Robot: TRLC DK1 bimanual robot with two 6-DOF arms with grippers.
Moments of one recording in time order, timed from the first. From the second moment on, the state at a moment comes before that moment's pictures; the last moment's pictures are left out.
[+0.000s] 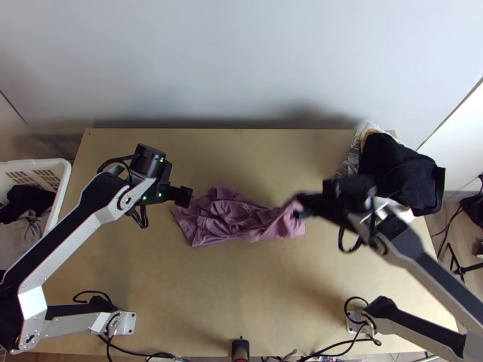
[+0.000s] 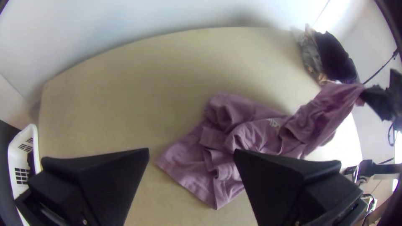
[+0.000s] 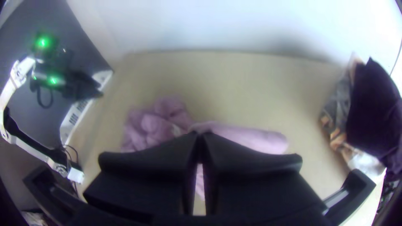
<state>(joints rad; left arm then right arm) -0.46 1.39 1.31 -0.85 -0.05 -0.18 0.58 1.09 0.96 -0.46 -0.07 0.34</state>
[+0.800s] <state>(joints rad) -0.62 1.31 1.17 -0.78 -0.01 -0.23 0.64 1.32 1.92 -0.44 0.14 0.27</state>
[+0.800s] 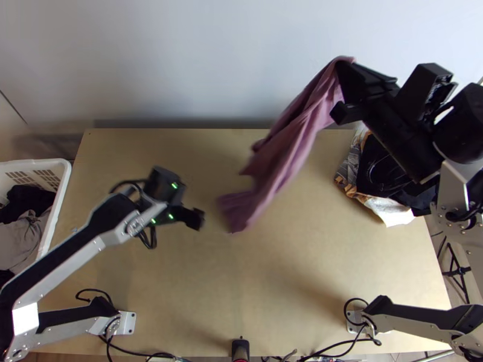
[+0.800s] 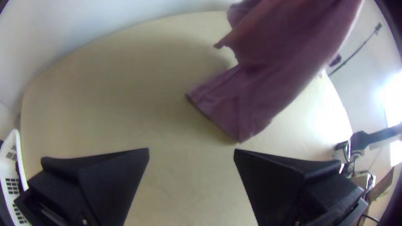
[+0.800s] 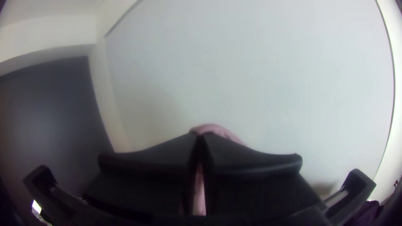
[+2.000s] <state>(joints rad) -1.15 1.80 1.10 0.23 -0.33 -0.05 0.68 1.36 2.00 -0.50 0.23 0.27</state>
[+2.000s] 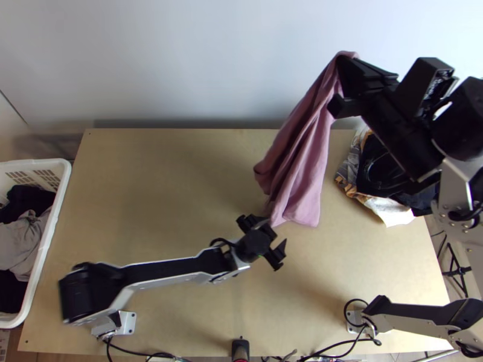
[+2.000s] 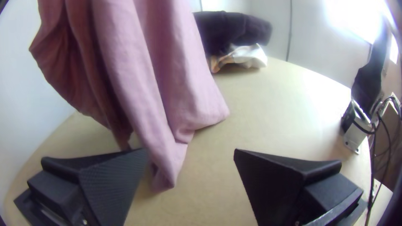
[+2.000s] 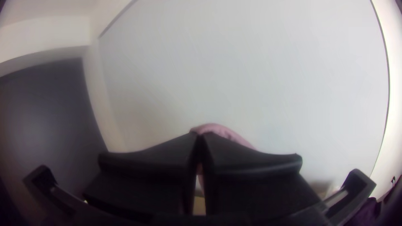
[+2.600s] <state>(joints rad) -1.09 2.11 1.37 0.29 -0.54 0.00 0.67 1.36 2.10 -0.58 0.24 0.27</state>
